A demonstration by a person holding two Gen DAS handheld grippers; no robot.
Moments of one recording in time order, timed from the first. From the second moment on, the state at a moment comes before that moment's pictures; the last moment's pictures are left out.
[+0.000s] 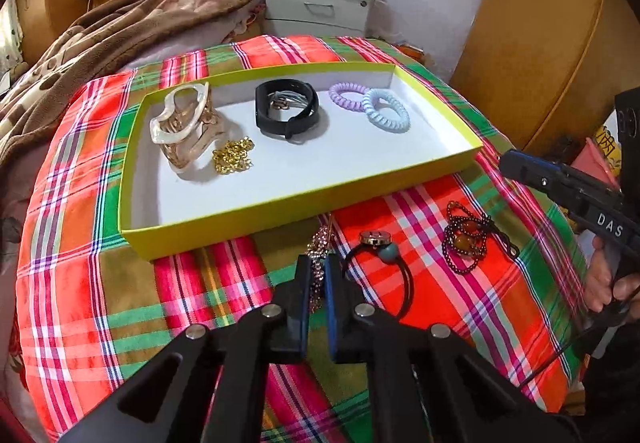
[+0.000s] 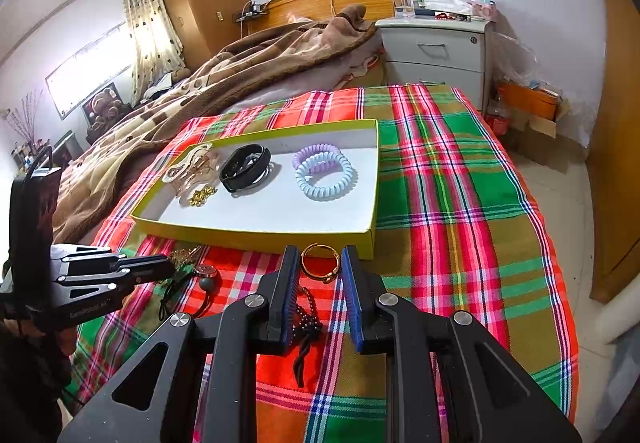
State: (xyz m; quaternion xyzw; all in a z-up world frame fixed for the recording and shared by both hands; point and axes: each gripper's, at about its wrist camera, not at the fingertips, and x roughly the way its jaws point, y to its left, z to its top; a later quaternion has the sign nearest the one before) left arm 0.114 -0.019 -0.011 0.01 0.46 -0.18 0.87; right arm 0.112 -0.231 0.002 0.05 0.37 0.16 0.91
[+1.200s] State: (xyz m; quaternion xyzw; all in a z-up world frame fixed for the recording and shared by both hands) left arm 0.151 -0.001 0.064 0.00 0.39 -0.18 0.90; right arm 0.167 -0.206 0.031 0.03 0.36 0.18 0.92
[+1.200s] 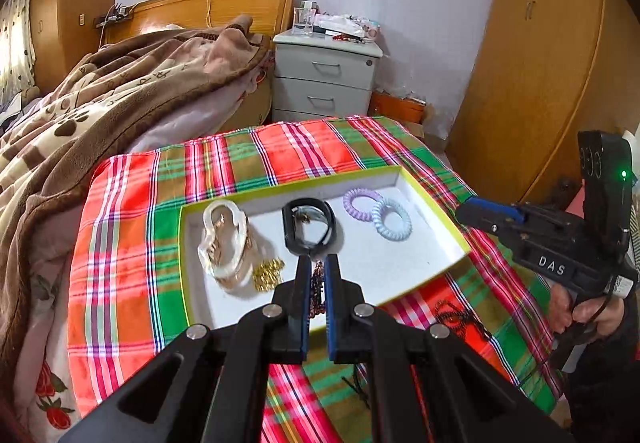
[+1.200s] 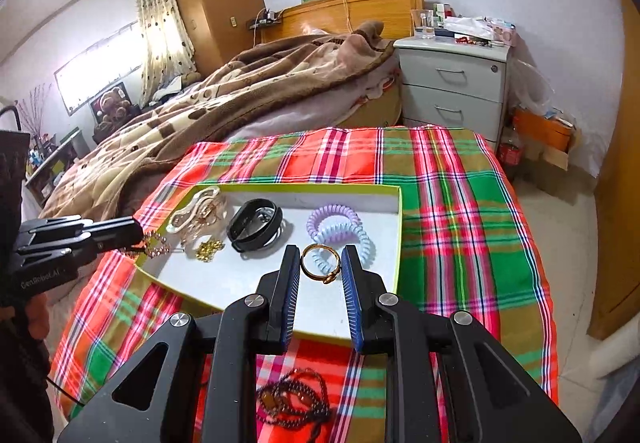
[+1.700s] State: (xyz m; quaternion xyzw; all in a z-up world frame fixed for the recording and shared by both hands) left arm 0.191 -0.017 0.022 0.01 0.43 -0.17 0.89; right arm 0.207 -0.184 -0.005 0.01 0.41 0.20 0.89
